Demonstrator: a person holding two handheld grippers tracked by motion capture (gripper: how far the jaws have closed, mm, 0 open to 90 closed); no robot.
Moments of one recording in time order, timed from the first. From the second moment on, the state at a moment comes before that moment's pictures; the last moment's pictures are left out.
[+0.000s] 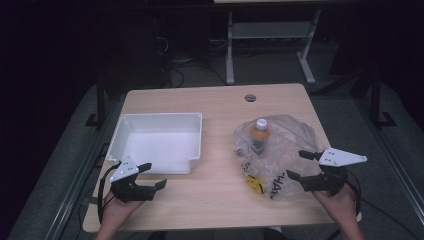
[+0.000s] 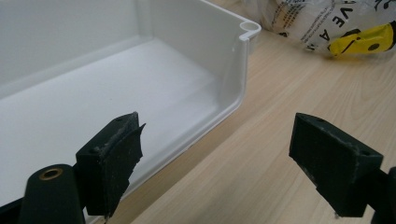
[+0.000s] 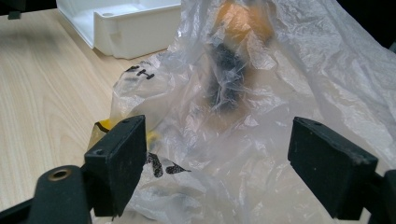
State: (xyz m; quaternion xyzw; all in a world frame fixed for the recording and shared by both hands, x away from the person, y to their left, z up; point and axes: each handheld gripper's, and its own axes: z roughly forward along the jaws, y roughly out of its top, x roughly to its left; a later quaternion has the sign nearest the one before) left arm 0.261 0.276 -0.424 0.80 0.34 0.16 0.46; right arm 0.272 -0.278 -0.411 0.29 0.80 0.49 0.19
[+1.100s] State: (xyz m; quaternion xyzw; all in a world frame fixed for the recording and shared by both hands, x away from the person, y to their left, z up) left arm 0.260 0.208 -0.412 0.84 0.25 0.15 0.47; right arm 0.269 -0.283 -0.411 0.30 0.80 0.48 0.20
